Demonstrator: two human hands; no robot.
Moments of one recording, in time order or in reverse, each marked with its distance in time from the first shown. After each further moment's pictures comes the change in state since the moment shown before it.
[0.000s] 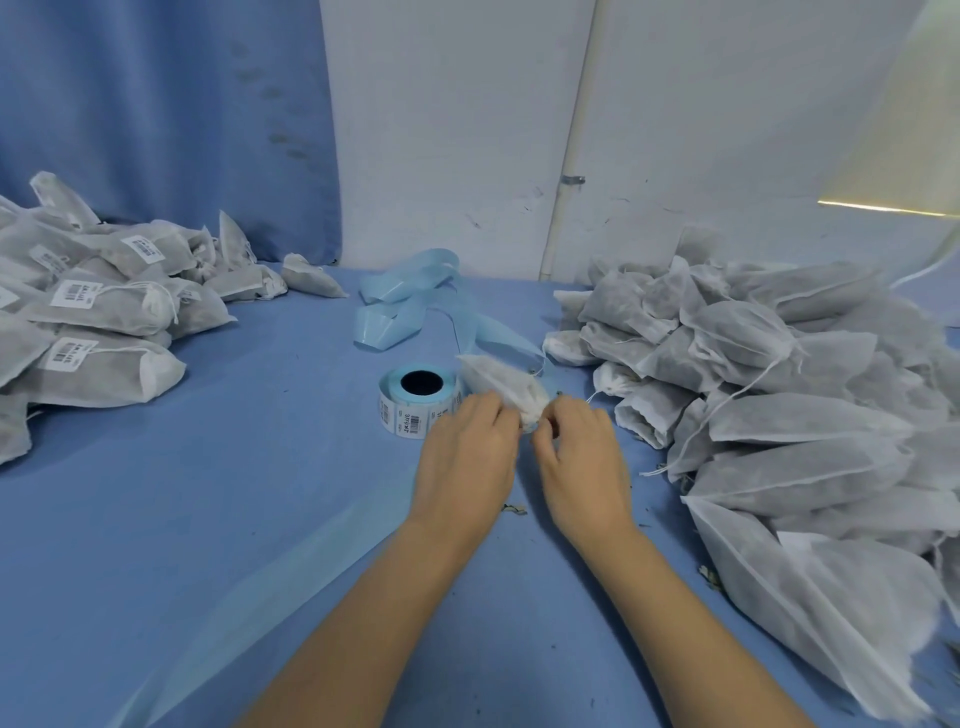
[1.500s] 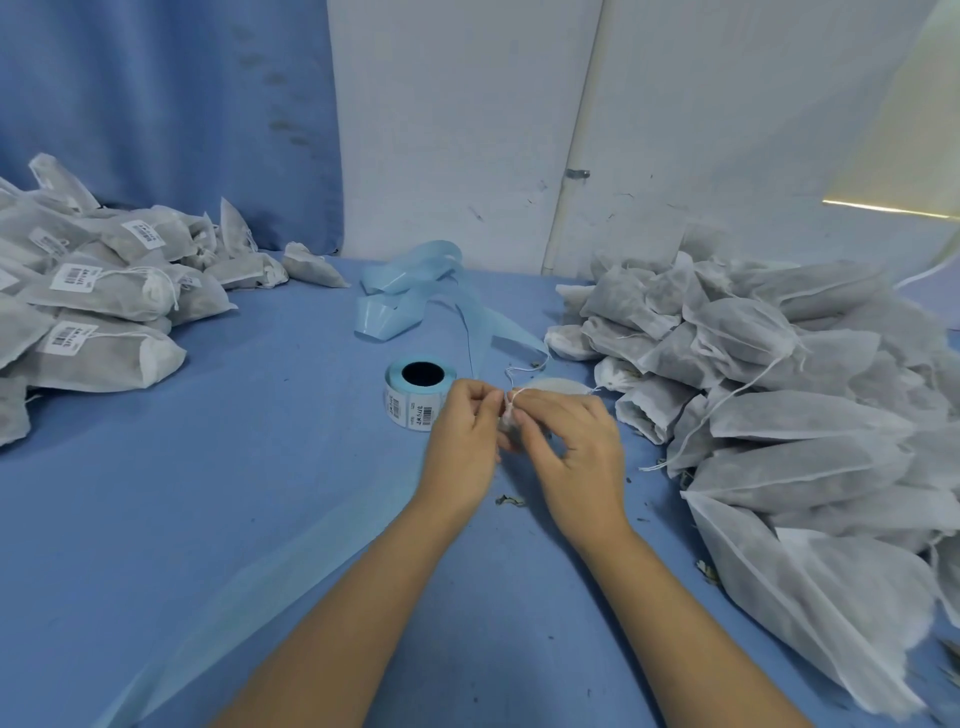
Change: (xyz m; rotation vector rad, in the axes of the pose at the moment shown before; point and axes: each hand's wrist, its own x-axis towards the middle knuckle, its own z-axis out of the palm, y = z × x) left_hand 0.005 -0.003 0.012 -1.140 0.015 -0.633; right_hand -0.008 -0.003 0.002 0.278 0.183 -0.244
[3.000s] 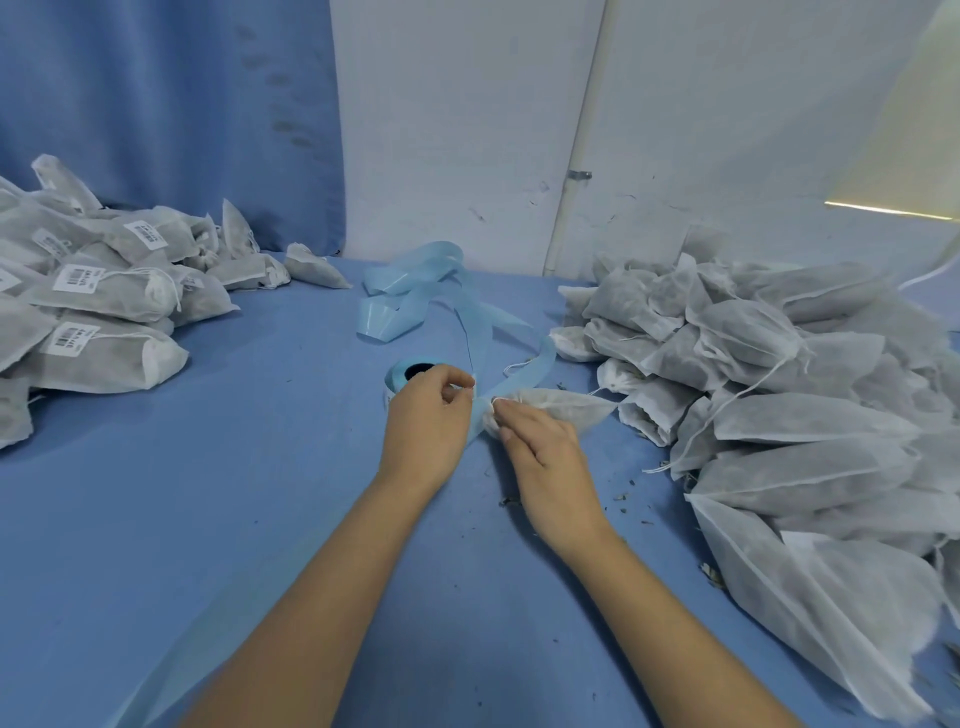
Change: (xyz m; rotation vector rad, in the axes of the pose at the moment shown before) left_hand 0.019 0.009 -0.031 0.468 0.131 0.049; right_hand -0.002 -0.006 0.014 0.048 -0.348 0.275
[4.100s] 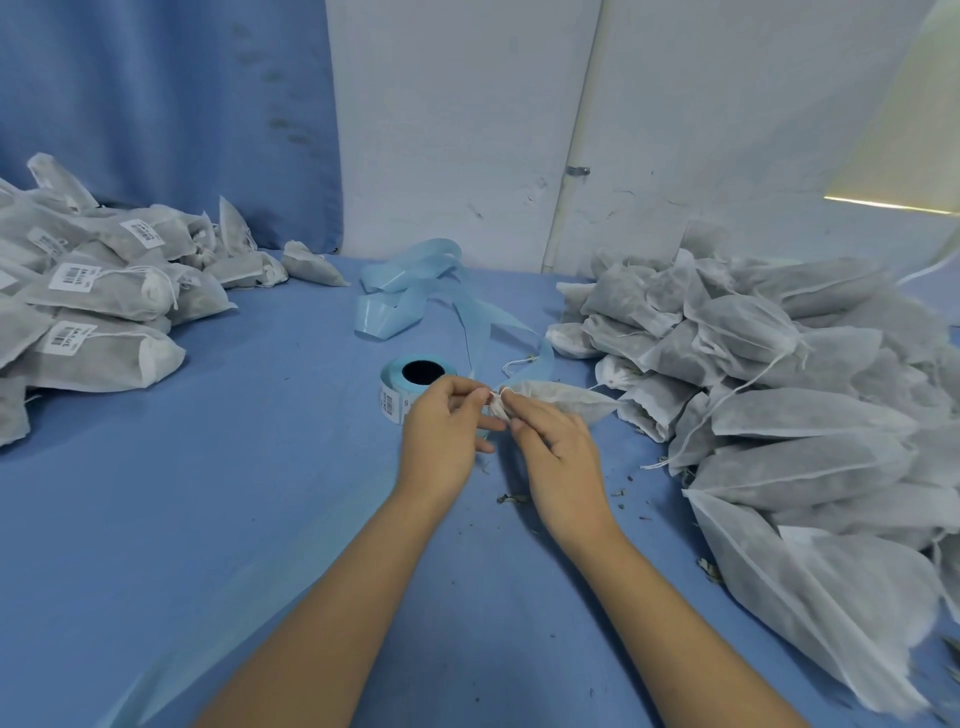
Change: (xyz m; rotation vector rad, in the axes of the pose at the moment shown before) left_hand -0.015 0.002 0.015 -0.453 -0.090 -0.125; right_hand -0.001 0.003 -0.004 0.173 0.097 0.007
